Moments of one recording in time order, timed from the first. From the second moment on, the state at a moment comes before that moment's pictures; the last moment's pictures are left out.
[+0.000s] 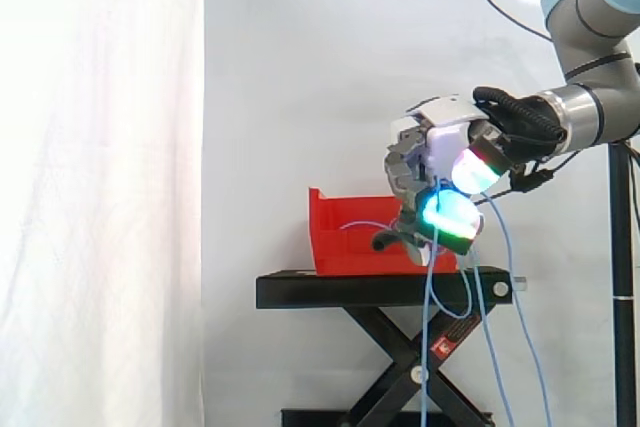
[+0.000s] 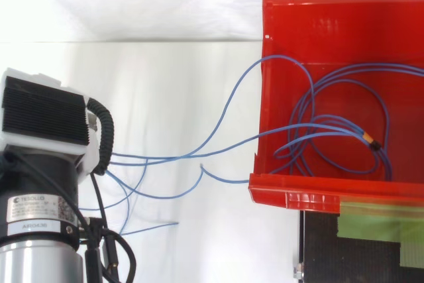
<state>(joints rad) -0.04 -2.21 -0.97 -3.37 -1.89 -0.78</state>
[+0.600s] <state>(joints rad) -0.05 -2.21 -0.96 -3.36 -1.93 -0.78</state>
